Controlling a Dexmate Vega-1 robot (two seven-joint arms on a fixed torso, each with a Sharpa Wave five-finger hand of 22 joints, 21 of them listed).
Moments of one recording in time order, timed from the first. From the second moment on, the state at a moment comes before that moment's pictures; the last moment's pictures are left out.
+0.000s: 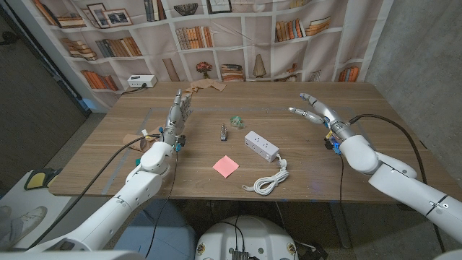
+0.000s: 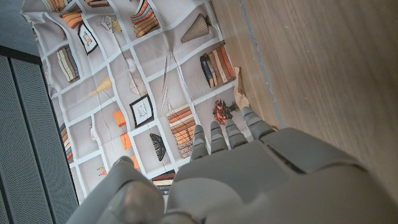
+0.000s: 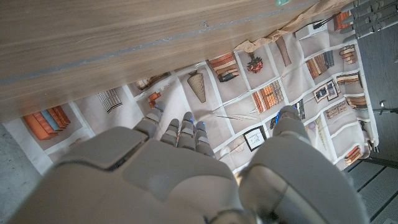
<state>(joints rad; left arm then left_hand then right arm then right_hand) 0.98 0.53 0.35 -1.44 -0.54 -0.35 0.14 0.11 -0.01 0.20 0.07 0.26 0.10 -0.07 0.20 0.18 0.07 0.01 0.22 0.20 0.03 0.01 0.19 0.18 0.11 0.09 0.19 0.17 -1.16 -0.92 -0.32 -1.93 -0.06 -0.04 -0.30 0.46 -0.05 0.25 -0.15 0.18 0.03 0.09 0.21 0.19 0.07 0.09 0.23 0.20 -0.11 0.04 0.22 0.21 0.06 0.12 0.19 0.17</state>
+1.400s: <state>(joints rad) 0.98 0.53 0.34 -1.44 -0.55 -0.37 0.14 0.11 0.00 0.20 0.07 0.25 0.10 -0.07 0.20 0.18 0.07 0.01 0.22 0.20 0.03 0.01 0.19 0.18 0.11 0.09 0.19 0.17 -1.21 -0.95 -0.33 -2.04 -0.15 -0.14 -0.31 0.46 -0.05 0.25 -0.15 0.18 0.03 0.09 0.21 0.19 0.08 0.09 0.23 0.20 -0.11 0.04 0.22 0.21 0.06 0.12 0.19 0.17</state>
